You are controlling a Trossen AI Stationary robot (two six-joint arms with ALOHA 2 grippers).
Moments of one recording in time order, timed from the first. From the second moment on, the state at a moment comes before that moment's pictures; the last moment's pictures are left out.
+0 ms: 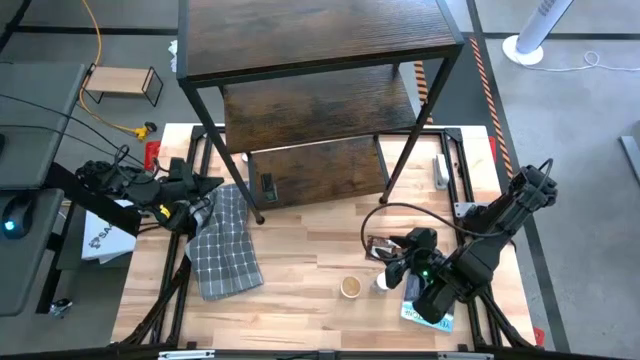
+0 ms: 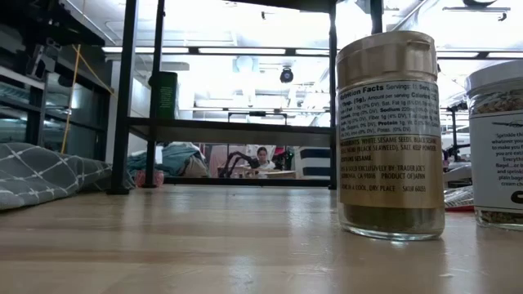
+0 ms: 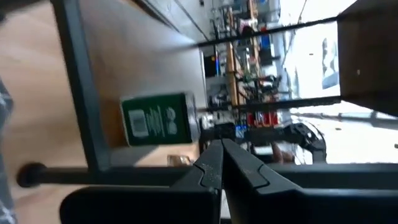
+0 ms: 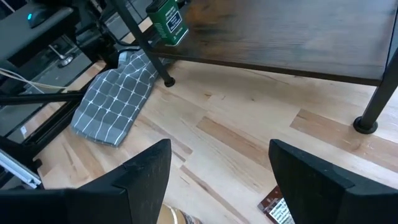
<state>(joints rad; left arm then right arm) -0.42 0.13 0.55 -0.74 -0.80 -1.61 0.79 1.54 1.36 -1.15 0.99 1.69</state>
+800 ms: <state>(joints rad) 0.20 0.27 0.47 -0.46 -0.23 -1.37 0.77 1.54 1.36 -1.11 0.95 1.63</state>
